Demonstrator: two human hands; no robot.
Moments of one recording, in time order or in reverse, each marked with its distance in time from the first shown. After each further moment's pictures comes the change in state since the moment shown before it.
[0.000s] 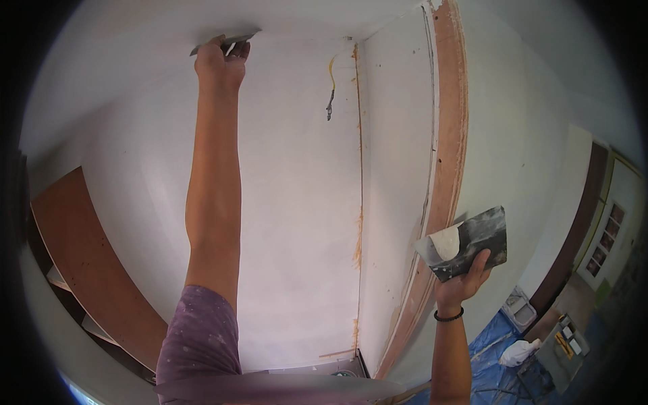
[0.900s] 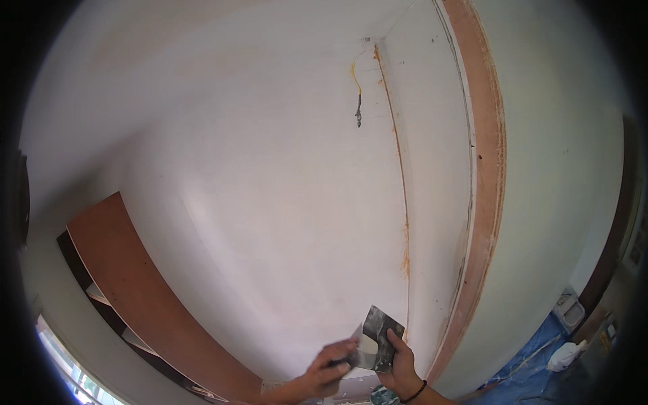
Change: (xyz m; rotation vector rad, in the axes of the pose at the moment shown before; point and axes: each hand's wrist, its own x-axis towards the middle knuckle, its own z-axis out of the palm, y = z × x) left_hand -0.441 0.038 -0.215 0.827 -0.922 0.060; right_hand -0.225 0.014 0.003 0.442 0.187 1.644
